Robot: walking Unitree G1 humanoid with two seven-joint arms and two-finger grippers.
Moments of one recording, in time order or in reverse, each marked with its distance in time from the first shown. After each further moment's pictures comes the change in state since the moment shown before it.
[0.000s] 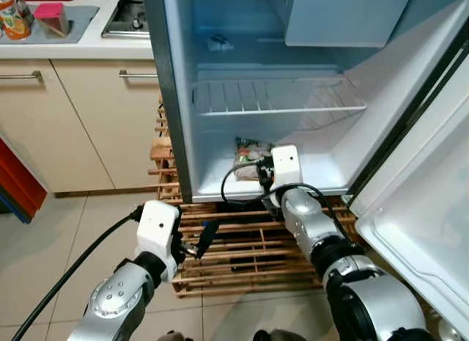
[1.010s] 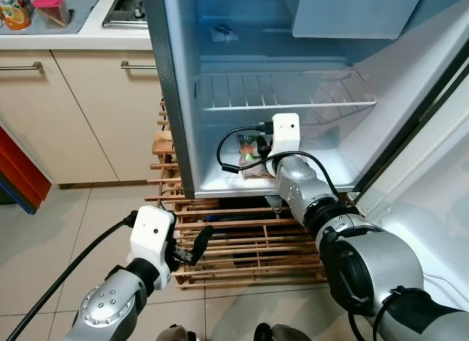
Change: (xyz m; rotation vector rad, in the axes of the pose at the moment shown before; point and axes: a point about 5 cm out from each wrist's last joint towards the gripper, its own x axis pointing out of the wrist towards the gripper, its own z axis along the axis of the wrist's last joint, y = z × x) left arm -0.011 -0.002 -0.002 0.010 0.035 0.011; right arm 0.013 0.011 0.064 0.116 -0.124 -0.066
